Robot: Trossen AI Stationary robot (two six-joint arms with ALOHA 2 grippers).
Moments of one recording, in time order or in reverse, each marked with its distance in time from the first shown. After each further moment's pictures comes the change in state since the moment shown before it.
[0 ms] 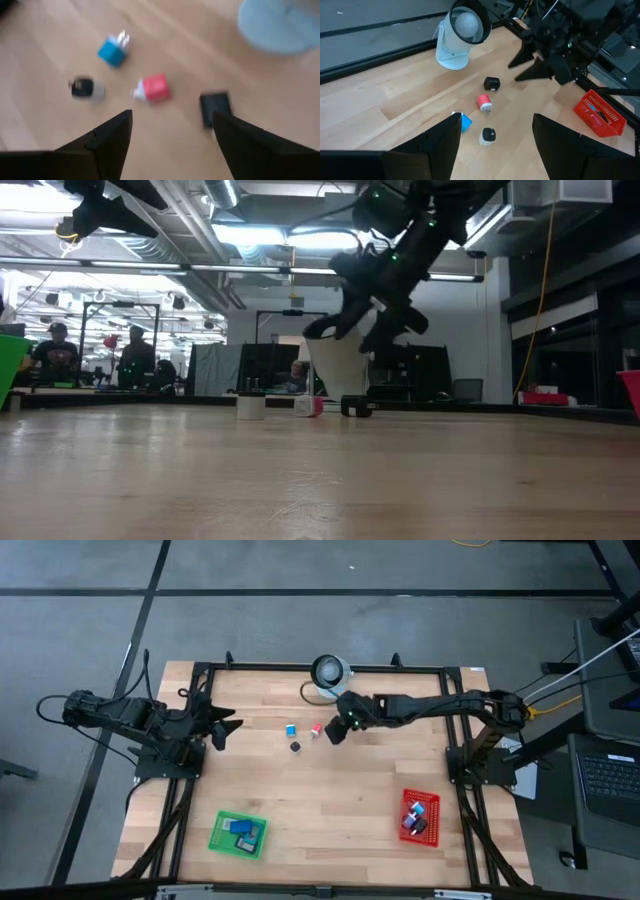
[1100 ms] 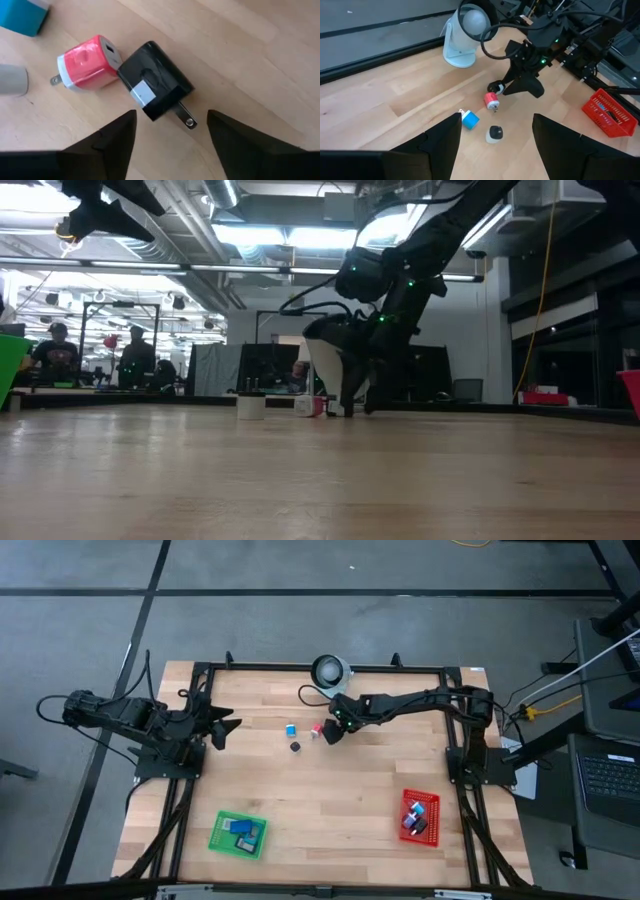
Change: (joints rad) left arm 0.000 0.000 0.000 -0.040 -0.016 -0.023; right arm -0.087 0.229 0.020 0.007 -0.129 0.071
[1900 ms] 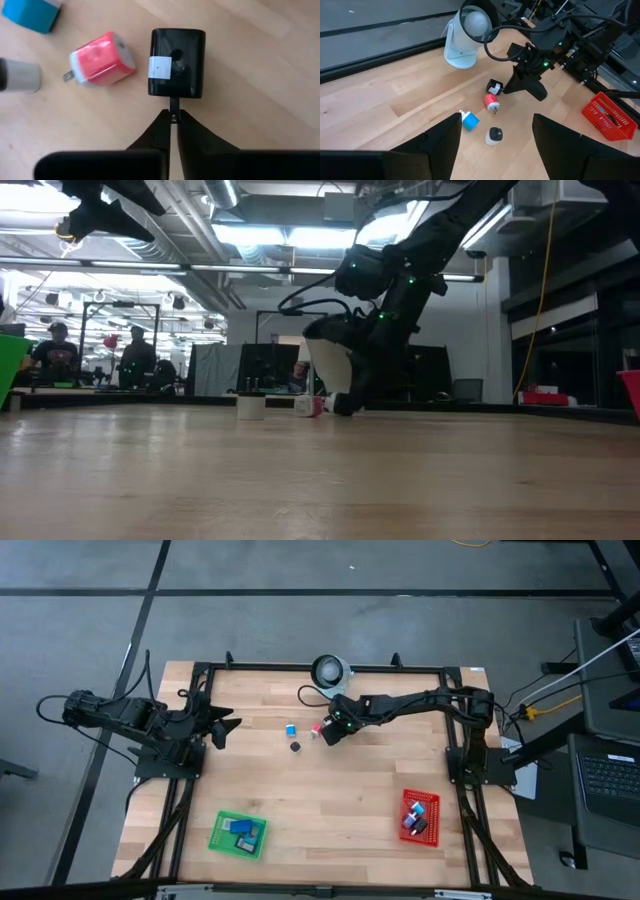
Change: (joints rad) left arm 0.000 0.000 0.000 0.002 -0.009 -0.014; right arm 0.017 -0.004 0.000 0.007 -0.026 0.012
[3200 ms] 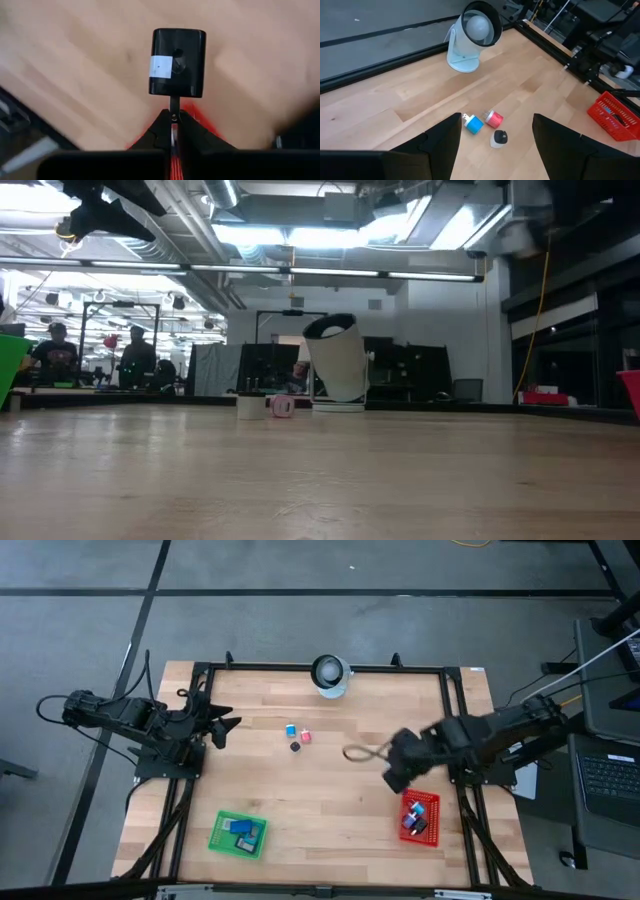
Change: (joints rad) left arm 0.000 0.000 0.000 0.000 -0.021 0.037; right arm 0.566 -0.533 0.226 -1.044 0.018 0.526
